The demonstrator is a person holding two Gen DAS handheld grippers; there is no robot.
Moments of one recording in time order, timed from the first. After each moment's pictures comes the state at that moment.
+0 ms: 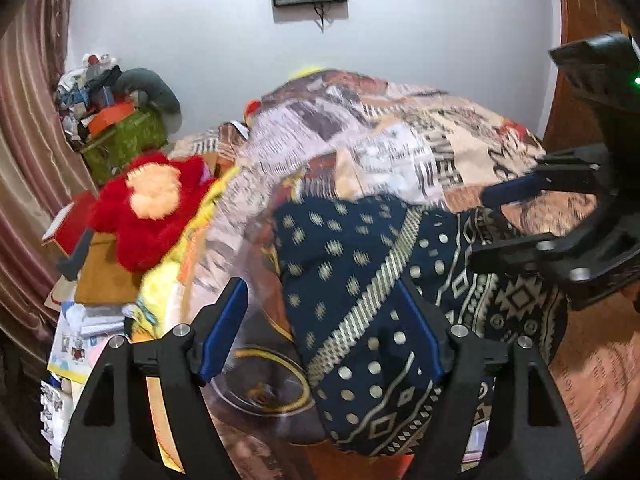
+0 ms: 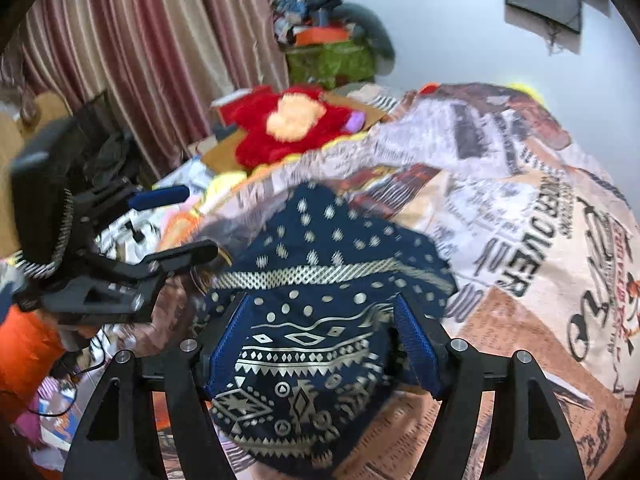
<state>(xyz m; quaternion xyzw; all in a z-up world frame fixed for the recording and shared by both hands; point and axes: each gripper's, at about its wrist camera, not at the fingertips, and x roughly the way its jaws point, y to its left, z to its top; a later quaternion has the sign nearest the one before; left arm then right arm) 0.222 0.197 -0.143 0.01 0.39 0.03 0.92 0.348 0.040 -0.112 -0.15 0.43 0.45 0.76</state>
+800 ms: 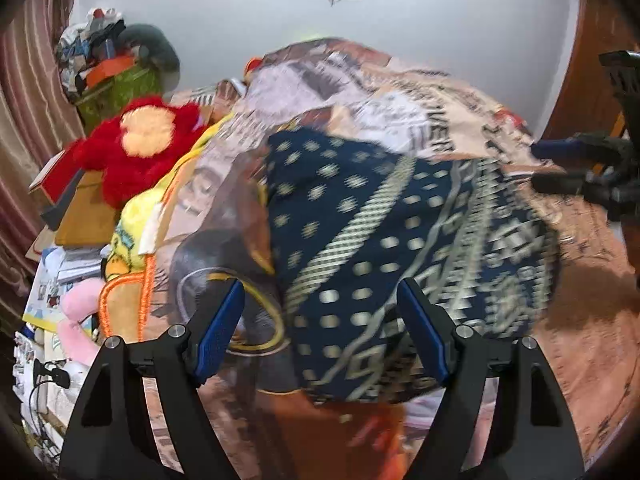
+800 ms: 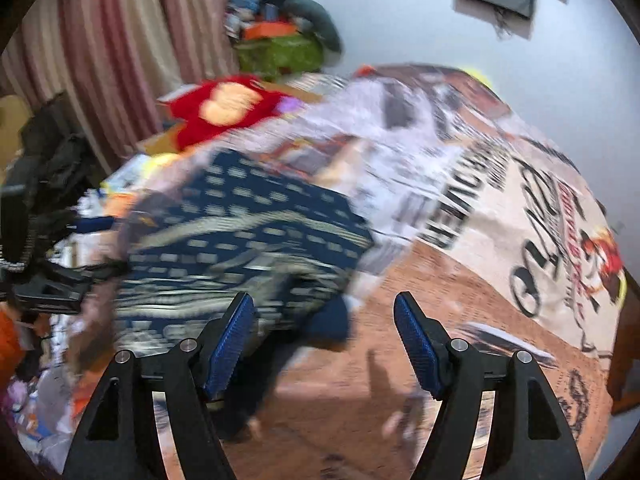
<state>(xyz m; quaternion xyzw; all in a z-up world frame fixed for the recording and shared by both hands) 0.188 0.191 -0.163 -0.04 0.43 0.02 0.90 0.345 -0.027 -0.114 -0.15 0.42 0.40 0.80</state>
